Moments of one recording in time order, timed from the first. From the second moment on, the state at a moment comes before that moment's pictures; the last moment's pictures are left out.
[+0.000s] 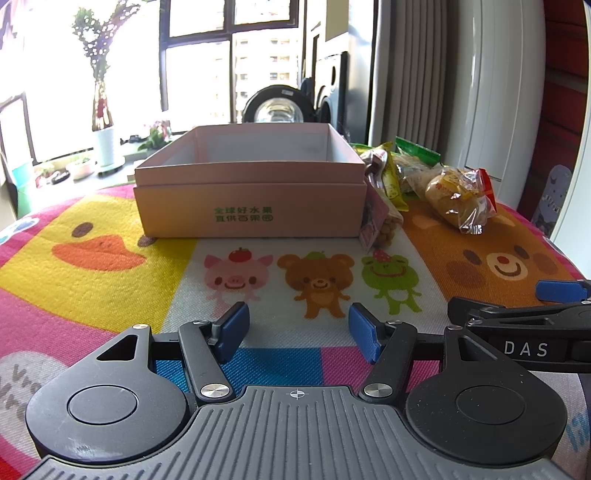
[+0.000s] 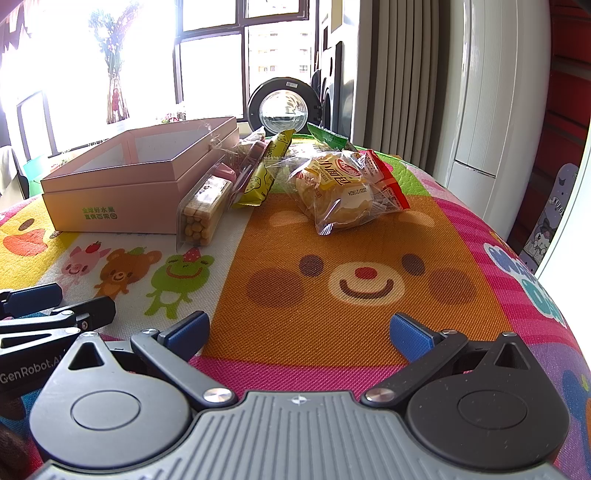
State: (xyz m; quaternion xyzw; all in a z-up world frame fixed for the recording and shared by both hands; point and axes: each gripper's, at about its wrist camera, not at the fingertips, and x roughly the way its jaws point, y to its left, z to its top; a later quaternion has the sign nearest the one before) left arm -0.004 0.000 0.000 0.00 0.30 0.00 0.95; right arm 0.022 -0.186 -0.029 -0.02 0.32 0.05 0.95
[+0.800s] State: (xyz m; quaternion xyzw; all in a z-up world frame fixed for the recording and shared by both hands) left arm -0.003 0.002 0.001 0.00 0.30 0.00 0.95; right arm 0.022 -0.186 -0.029 -0.02 0.32 0.05 0.95
